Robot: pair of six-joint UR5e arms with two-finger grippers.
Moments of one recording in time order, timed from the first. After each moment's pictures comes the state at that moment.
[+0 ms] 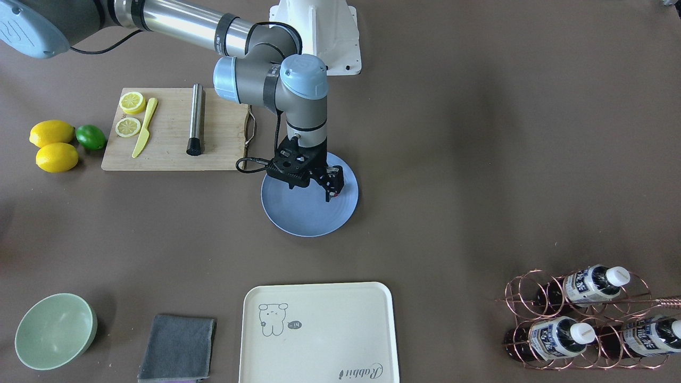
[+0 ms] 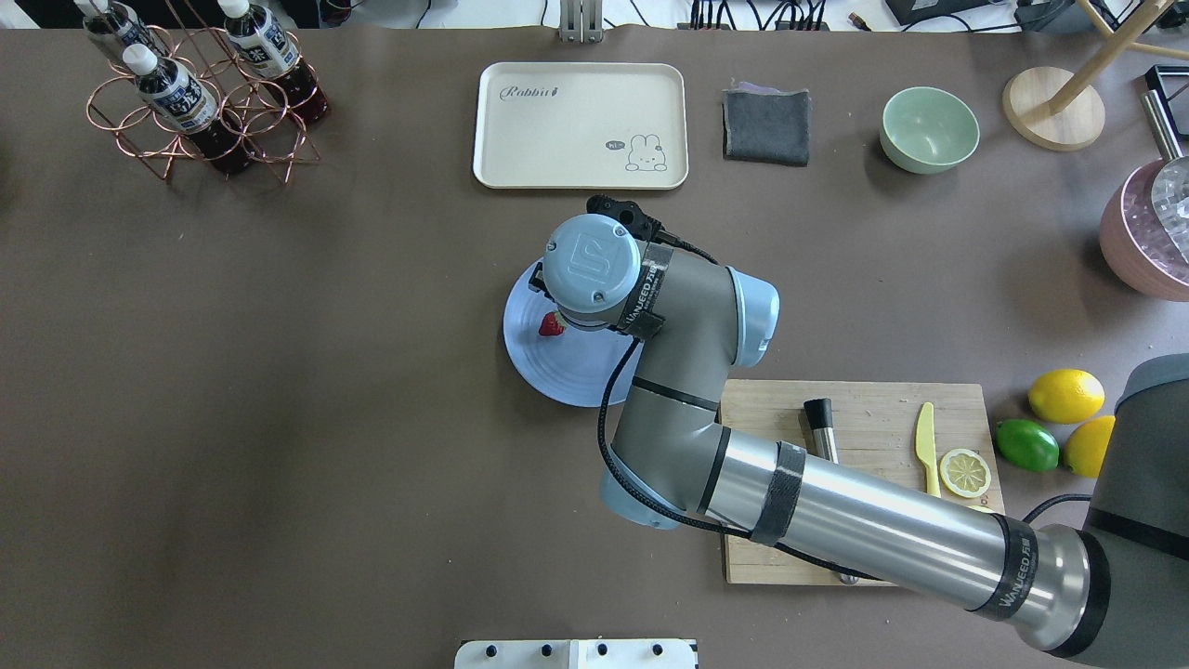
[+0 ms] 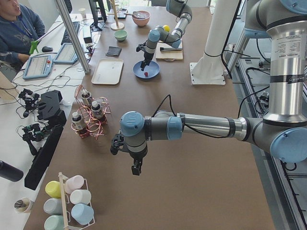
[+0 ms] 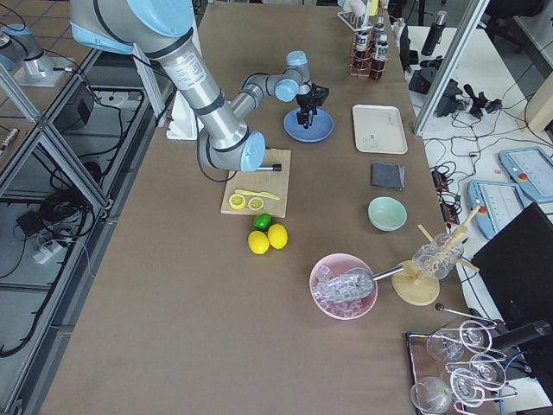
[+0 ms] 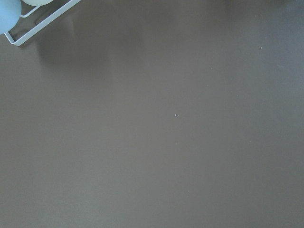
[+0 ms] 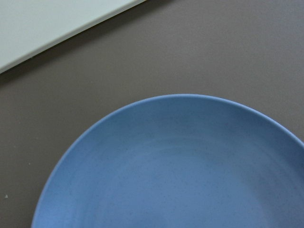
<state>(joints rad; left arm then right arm) -1.61 -1.50 -1.72 -1.43 -2.31 0.21 0.49 -0.72 1.38 -1.43 1.65 1.70</state>
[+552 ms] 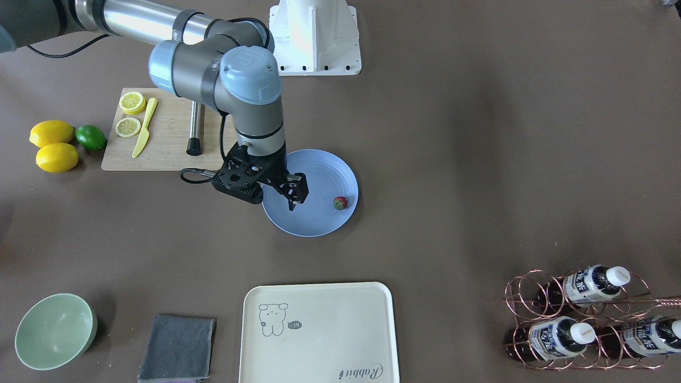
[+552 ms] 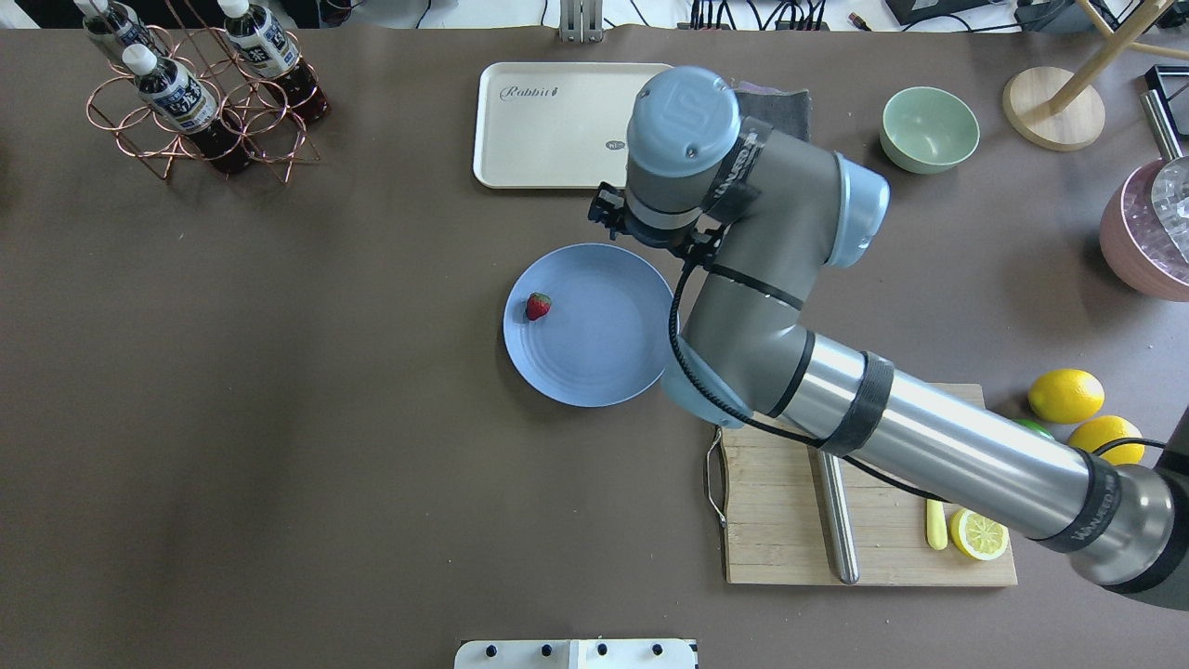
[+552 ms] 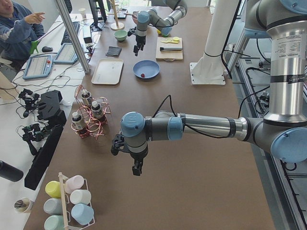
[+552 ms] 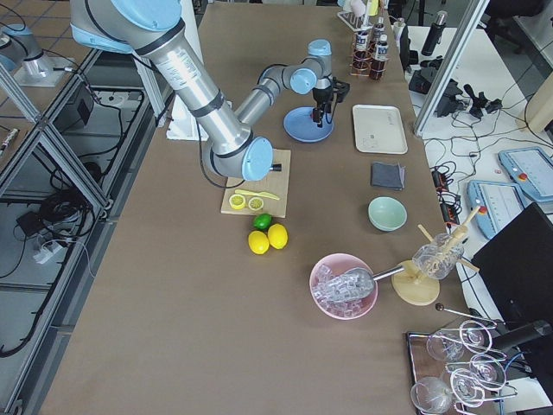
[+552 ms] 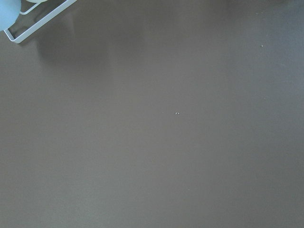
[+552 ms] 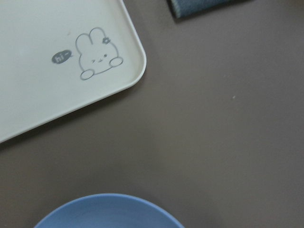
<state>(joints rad) -1.61 -1.49 -1.73 -1.43 -2.31 0.21 0.70 -0.82 1.57 -1.60 1.88 1.45</state>
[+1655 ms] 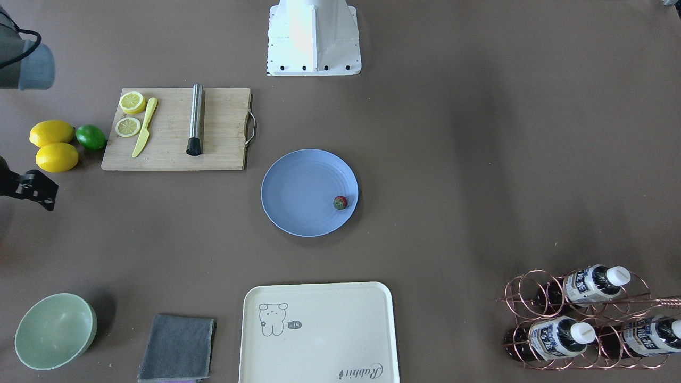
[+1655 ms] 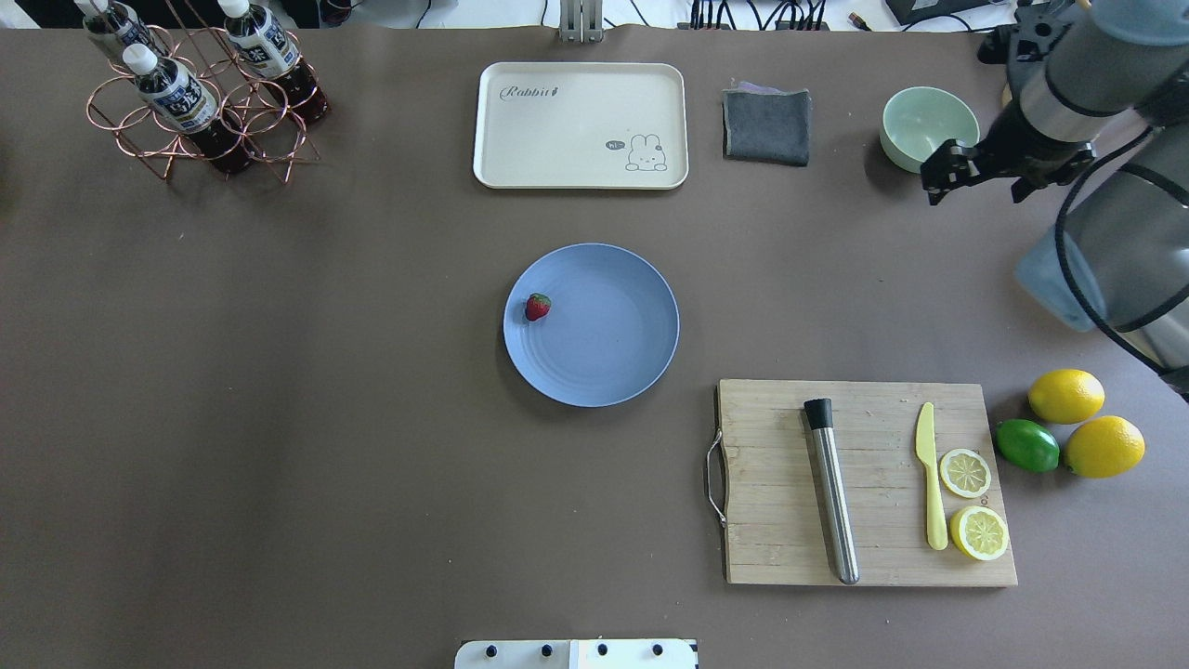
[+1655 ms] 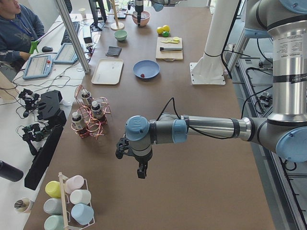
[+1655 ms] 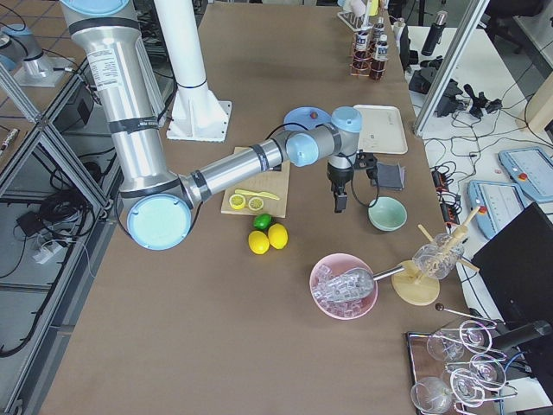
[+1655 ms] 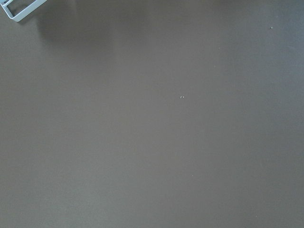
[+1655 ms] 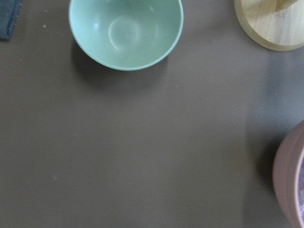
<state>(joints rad) -1.61 -1.46 -1.73 -1.43 -2.31 0.21 1.19 -1.38 1.76 -1.61 2.16 0.40</state>
